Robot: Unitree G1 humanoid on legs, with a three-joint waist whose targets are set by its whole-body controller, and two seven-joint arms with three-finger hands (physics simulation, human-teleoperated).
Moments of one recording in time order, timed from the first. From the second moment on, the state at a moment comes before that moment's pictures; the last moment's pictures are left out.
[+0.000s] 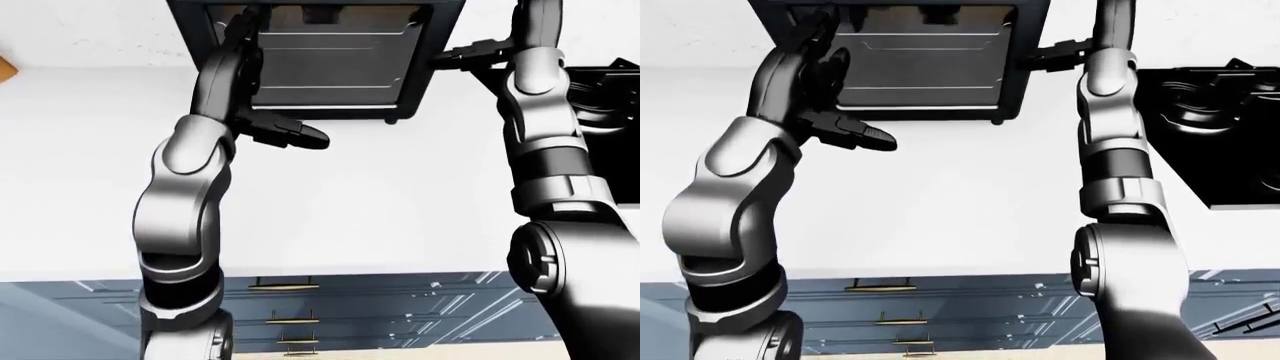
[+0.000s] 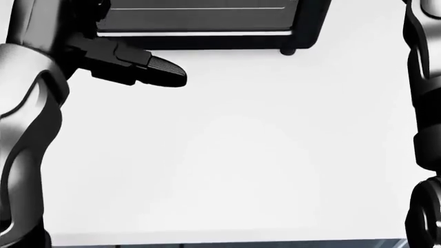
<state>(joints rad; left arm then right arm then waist) -0.84 0.17 0.07 -0.34 0.01 0.89 -0.14 -1.26 -0.46 -0.16 0.93 -0.18 -0.04 -0.14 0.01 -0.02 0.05</state>
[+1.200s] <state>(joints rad) -1.17 0.21 0.08 0.33 0.01 0.56 -0.11 -1.25 -0.47 -0.16 0.93 -0.12 0.04 -0.19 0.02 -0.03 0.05</state>
